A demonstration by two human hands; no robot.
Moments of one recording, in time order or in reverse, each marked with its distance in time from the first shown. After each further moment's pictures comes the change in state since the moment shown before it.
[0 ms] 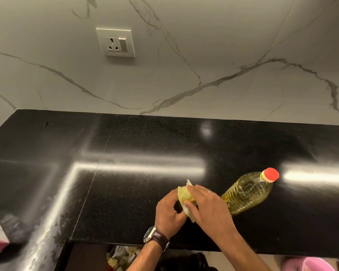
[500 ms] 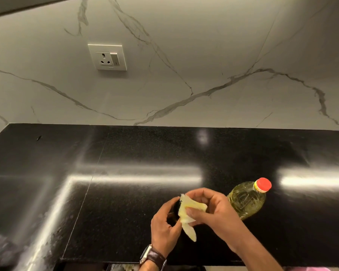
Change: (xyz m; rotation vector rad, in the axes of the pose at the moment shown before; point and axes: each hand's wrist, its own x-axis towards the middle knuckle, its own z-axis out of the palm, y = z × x) left_hand -0.004 0.003 0.007 -0.103 0.104 -0.114; right_hand 0.007 0.005 -0.077 1.336 -0.226 0.318
